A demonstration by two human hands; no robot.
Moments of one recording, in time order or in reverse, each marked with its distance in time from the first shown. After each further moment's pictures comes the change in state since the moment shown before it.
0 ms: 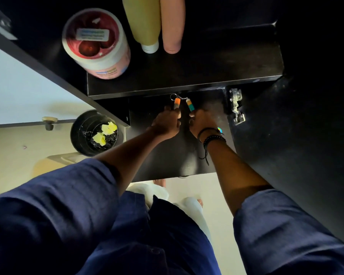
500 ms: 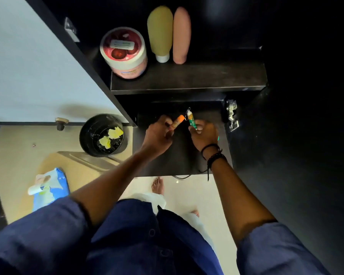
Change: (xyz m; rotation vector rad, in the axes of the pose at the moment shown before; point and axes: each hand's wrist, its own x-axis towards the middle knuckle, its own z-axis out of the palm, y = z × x) left_hand -0.090 0.000 -0.011 -0.361 0.349 -0.130; right_hand -0.064 -0.009 -0.012 0.491 0.183 0.081
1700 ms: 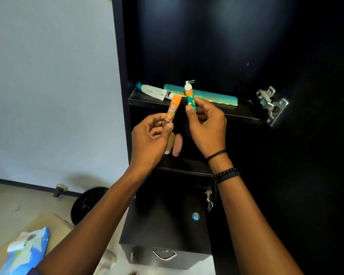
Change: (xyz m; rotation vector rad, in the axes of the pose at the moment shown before) left_hand -0.121 0.201 -0.216 -0.811 0.630 0.396; right_hand -0.130 -0.271 -0.195 0.367 0.273 -0.904
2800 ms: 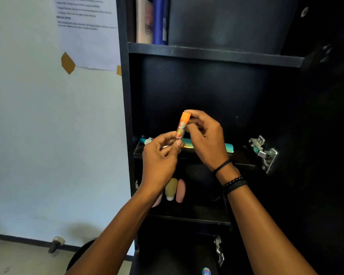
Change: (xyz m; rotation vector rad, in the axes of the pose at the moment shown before) left_hand 0.049 0.061 0.016 -0.059 -0.027 0.086; right_hand 0.068 -0.057 -0.006 0.101 -0.119 -0.183
